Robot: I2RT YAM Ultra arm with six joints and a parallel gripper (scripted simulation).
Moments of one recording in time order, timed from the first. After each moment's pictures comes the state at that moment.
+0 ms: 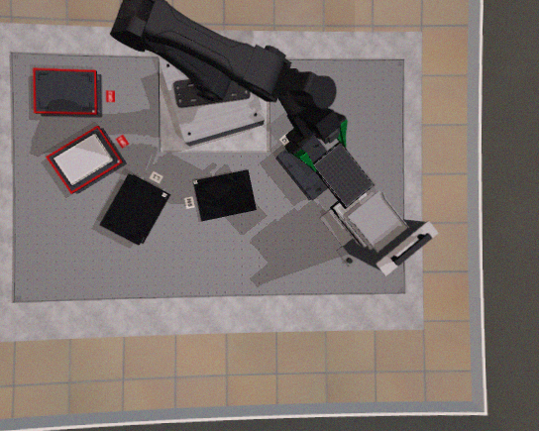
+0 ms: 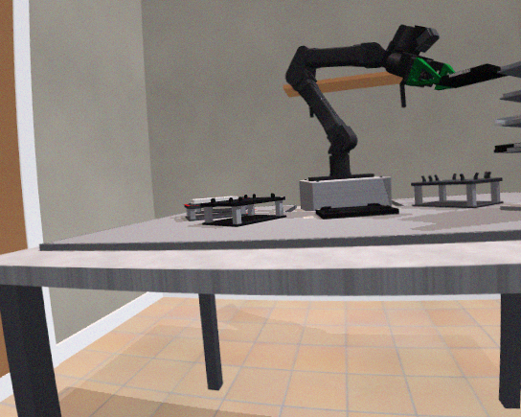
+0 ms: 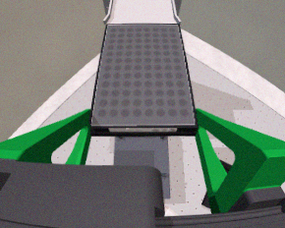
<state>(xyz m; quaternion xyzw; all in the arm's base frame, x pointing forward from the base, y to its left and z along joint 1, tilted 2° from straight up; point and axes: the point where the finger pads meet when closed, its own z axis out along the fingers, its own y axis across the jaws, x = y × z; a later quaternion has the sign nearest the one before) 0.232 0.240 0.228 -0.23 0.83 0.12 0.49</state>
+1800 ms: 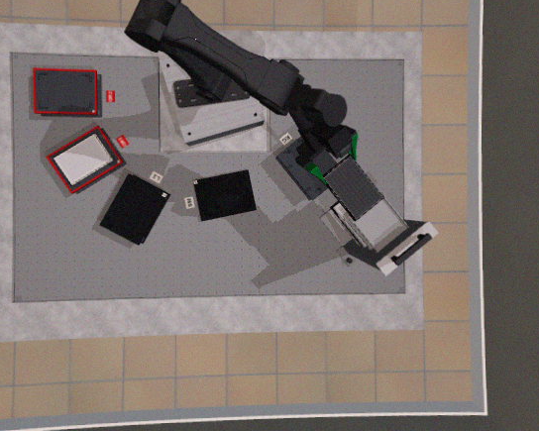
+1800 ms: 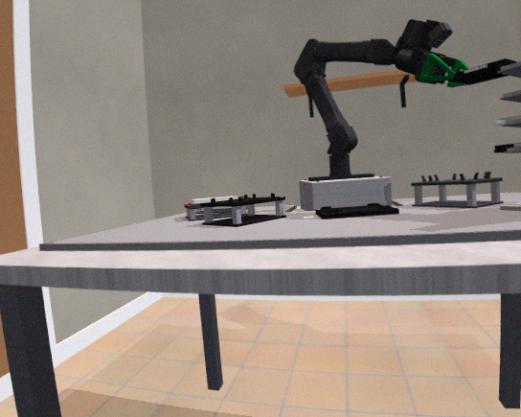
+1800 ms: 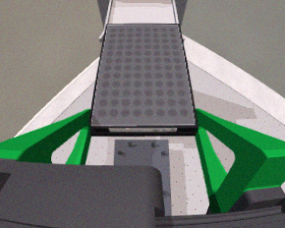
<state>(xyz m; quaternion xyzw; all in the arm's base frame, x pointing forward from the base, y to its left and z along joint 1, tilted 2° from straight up) 0.264 0.259 0.227 -0.23 0.83 0.12 0.49</state>
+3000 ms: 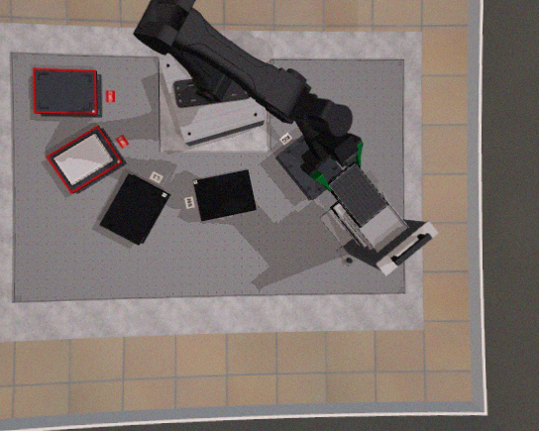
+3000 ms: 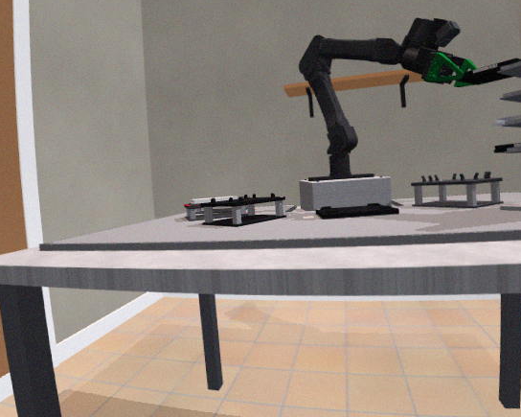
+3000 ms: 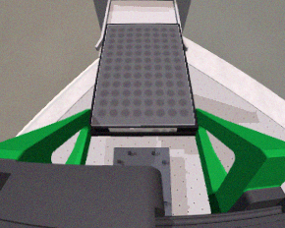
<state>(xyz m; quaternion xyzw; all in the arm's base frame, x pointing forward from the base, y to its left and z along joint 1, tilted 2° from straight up) 0.282 0.269 0.222 -0.23 0.83 0.12 0.49</state>
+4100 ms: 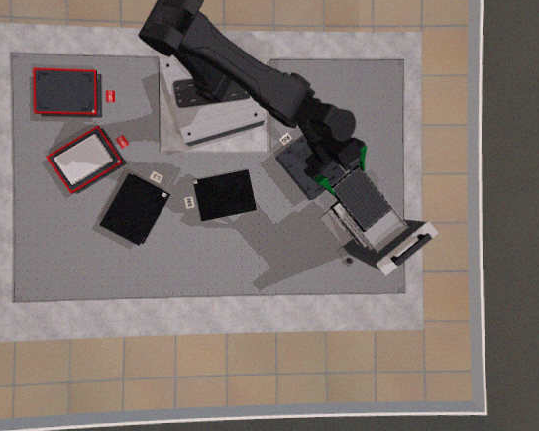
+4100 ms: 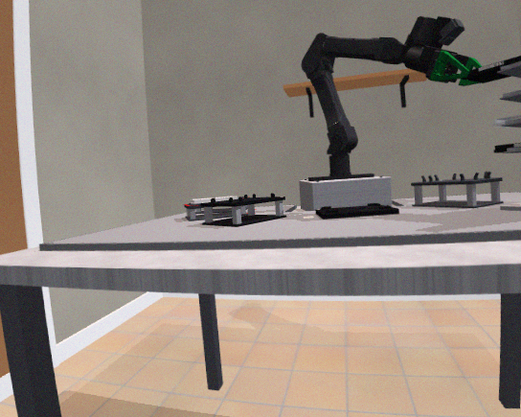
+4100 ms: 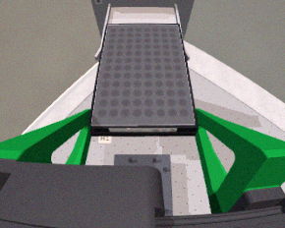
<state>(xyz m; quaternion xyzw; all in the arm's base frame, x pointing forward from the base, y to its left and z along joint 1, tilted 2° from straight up) 0.292 0.275 0.223 -0.23 0.83 0.12 0.49</state>
